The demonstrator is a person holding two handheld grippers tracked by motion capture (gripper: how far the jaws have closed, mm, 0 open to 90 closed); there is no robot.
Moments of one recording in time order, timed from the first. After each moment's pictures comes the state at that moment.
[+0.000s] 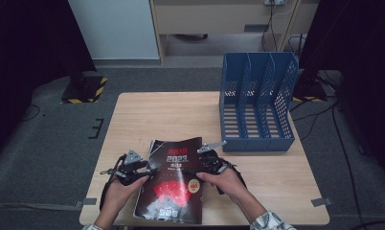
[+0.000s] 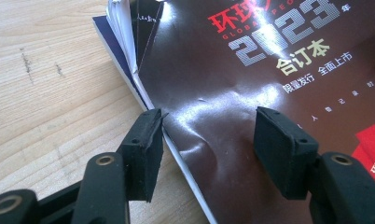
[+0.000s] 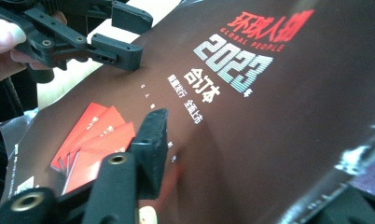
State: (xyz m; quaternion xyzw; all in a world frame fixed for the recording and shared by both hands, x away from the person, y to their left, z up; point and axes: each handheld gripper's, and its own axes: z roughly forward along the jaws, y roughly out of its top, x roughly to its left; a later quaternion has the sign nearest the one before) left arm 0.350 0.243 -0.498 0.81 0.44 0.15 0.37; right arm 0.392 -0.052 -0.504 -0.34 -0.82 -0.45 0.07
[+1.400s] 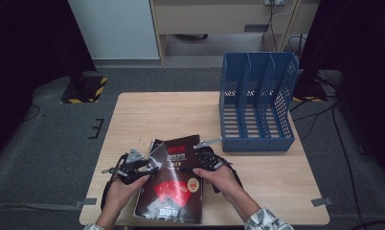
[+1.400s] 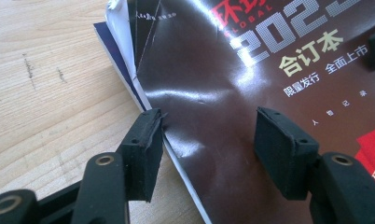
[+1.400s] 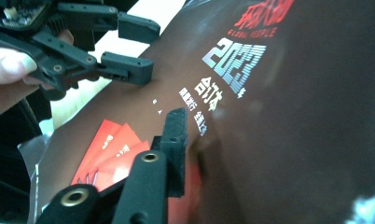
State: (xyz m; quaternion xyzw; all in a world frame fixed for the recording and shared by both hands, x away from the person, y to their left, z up) left arm 0.353 0.239 -0.497 0.81 0.44 0.15 0.37; right arm 0.400 -0.040 -0.498 -0.36 -0.81 -0.45 0.10
